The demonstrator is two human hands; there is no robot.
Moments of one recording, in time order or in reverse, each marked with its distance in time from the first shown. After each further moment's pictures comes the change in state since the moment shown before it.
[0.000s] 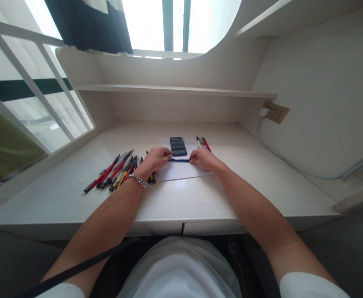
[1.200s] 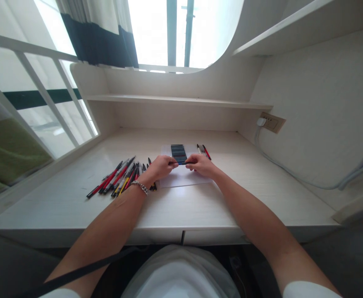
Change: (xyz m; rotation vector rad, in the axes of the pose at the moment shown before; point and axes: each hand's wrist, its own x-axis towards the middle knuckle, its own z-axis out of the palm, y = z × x) left_hand -0.005 0.010 0.002 -0.063 -0.029 0.107; right_hand -0.002 -0.015 0.002 0.718 -0.029 0.025
